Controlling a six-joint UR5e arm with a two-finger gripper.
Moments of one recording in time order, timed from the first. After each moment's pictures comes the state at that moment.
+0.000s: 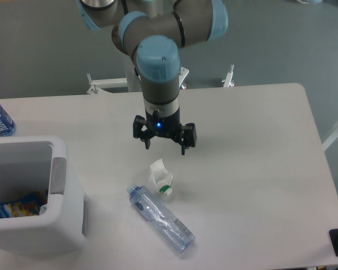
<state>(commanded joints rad) 2.35 -1.81 -1.81 -1.00 1.55 0.57</state>
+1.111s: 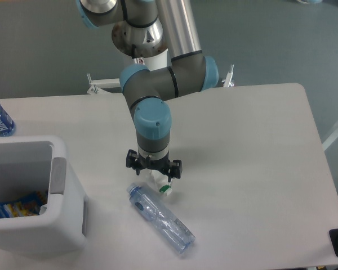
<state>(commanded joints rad) 2.32 -1.98 -1.79 -0.90 1.54 0.55</state>
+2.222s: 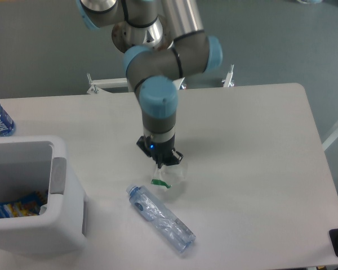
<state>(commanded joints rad) 2.45 -1.78 -1.80 -0.95 1.36 0.94</state>
